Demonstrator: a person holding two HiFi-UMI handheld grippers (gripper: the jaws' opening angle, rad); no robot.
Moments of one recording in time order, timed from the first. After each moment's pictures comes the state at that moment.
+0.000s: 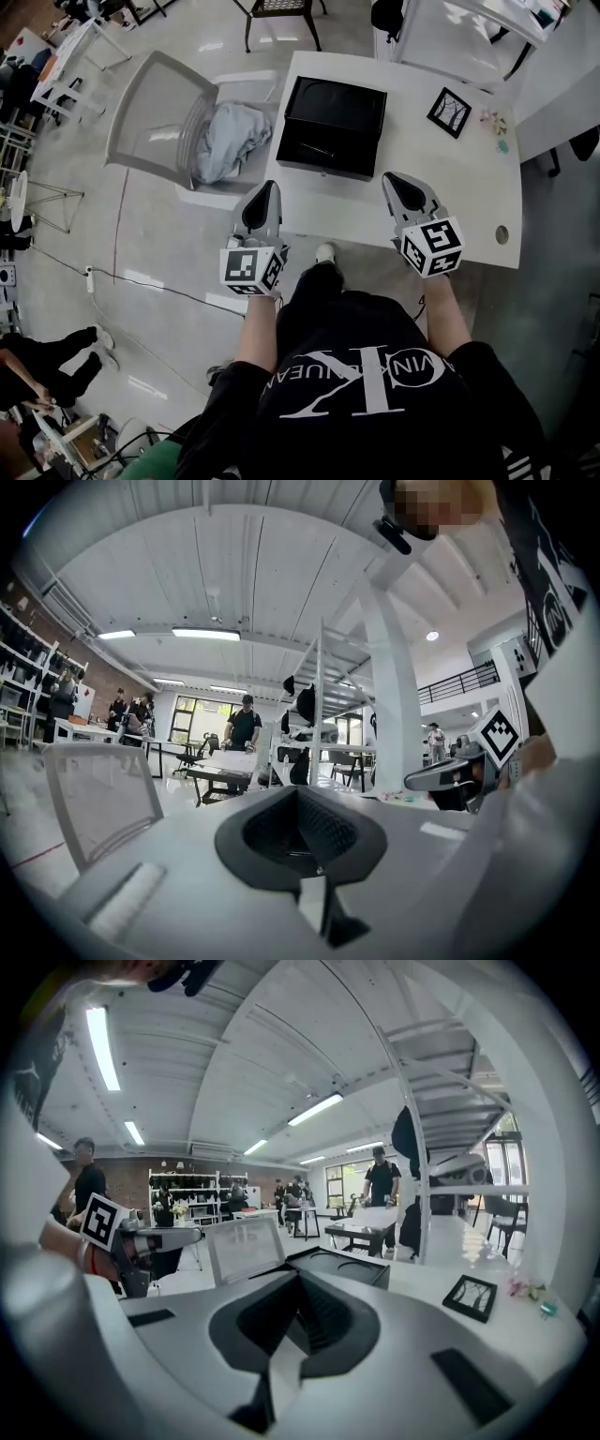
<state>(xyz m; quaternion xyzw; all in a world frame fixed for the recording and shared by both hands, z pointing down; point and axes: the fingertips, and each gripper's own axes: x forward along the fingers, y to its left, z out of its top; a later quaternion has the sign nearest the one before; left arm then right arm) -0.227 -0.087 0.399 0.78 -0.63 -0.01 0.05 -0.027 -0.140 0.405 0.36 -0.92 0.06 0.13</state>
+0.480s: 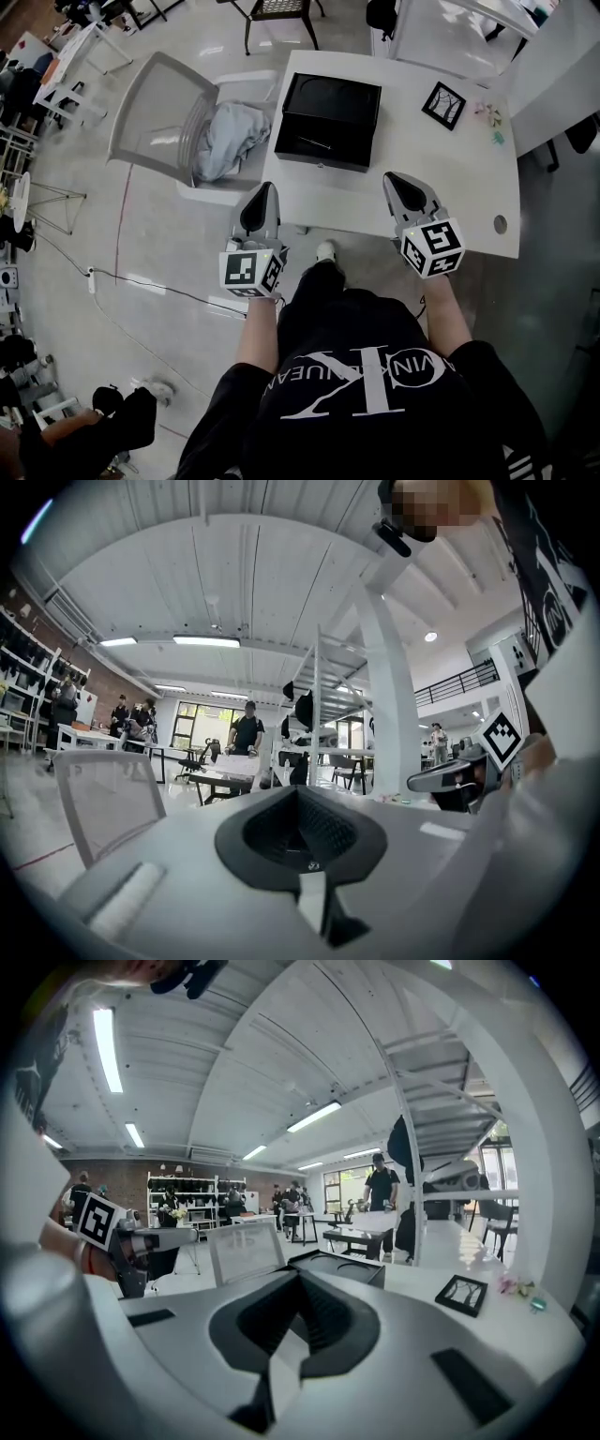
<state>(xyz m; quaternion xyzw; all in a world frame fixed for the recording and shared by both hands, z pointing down) -0.218 -0.057 0.391 0.77 -0.64 -0.01 0.03 -0.012 -0.113 0.400 0.37 -0.92 0.05 0.11</state>
